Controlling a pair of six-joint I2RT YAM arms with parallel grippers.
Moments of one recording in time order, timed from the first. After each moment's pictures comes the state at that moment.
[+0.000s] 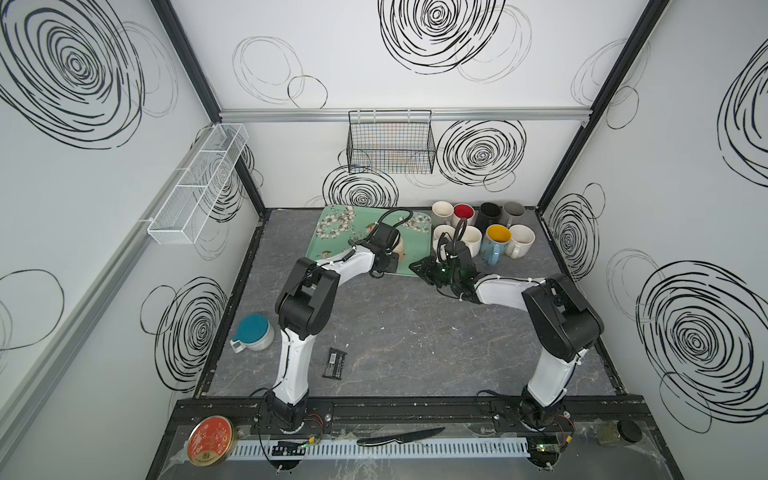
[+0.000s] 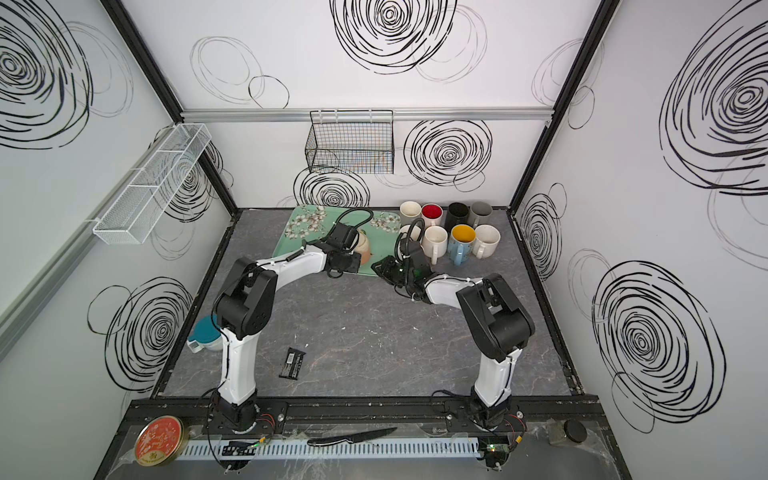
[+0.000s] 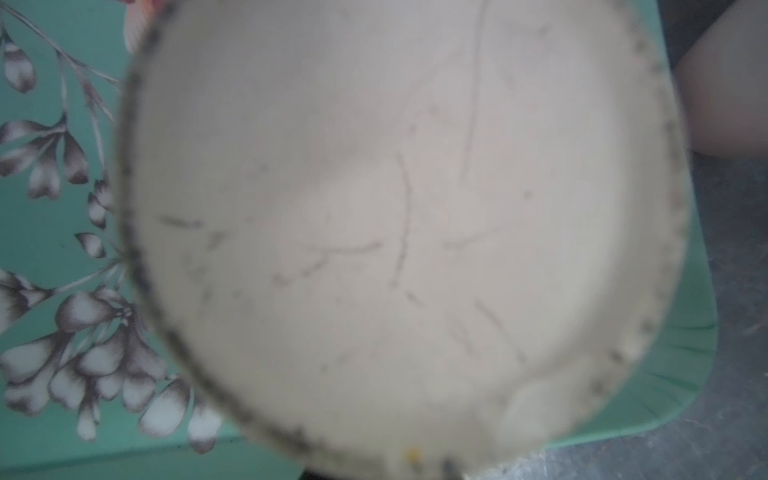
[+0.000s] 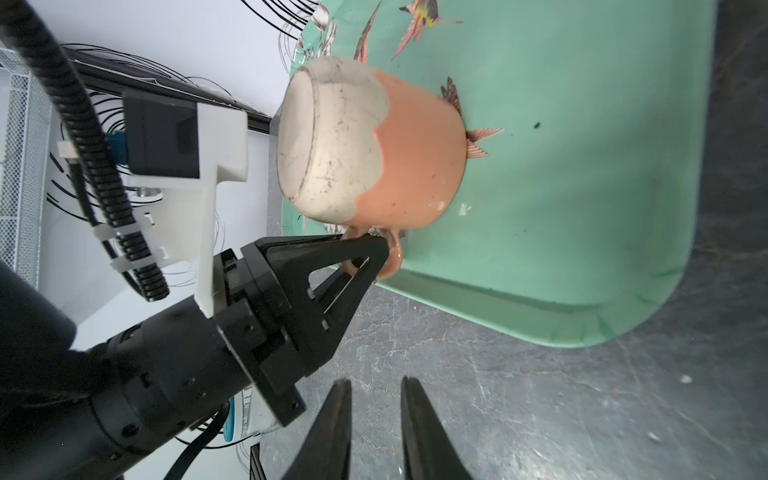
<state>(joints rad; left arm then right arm) -0.48 2.10 1.51 -0.42 -0.09 -0.25 0.53 1.82 0.94 0.36 -0.40 0.97</state>
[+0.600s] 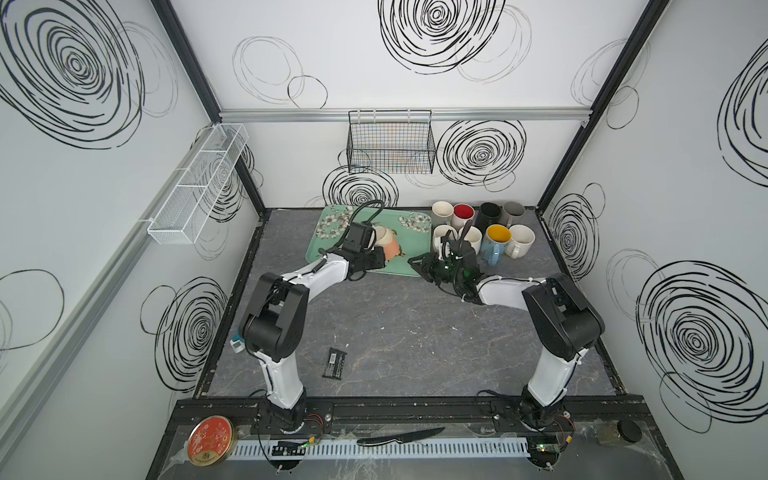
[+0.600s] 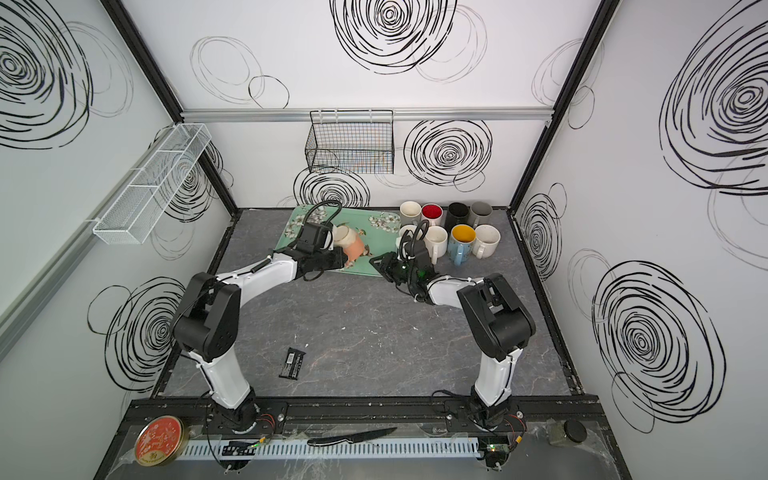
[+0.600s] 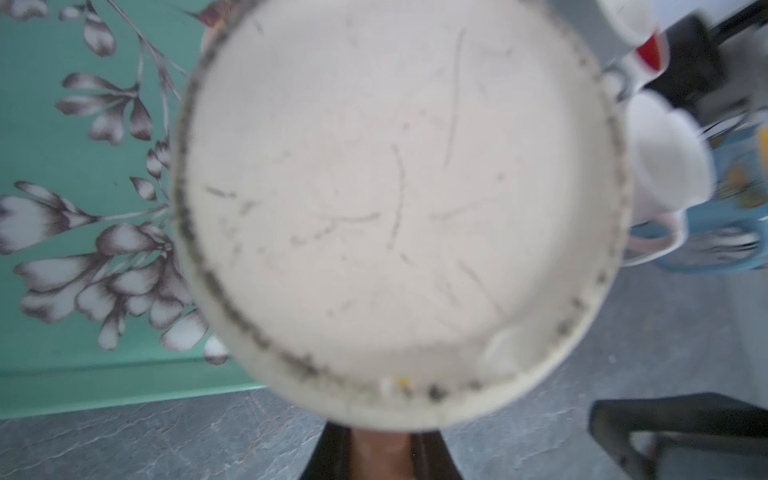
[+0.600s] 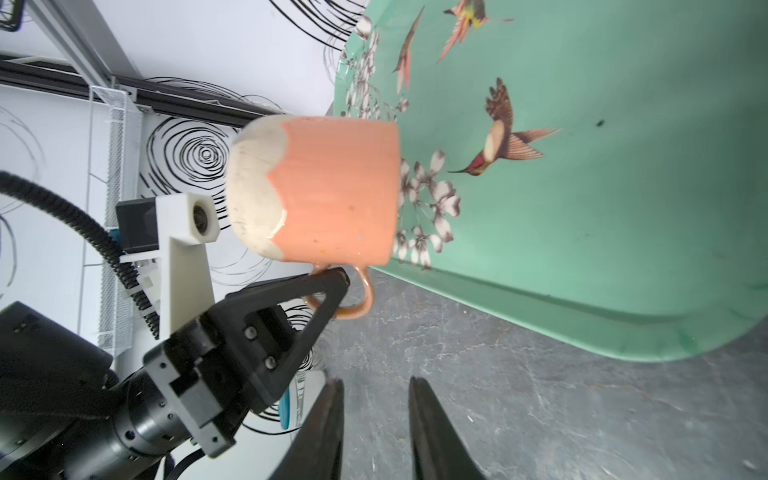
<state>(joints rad) -0.35 1.79 1.19 -0.13 0.23 -0.51 0.50 1.82 0.92 0.53 -0.51 1.11</state>
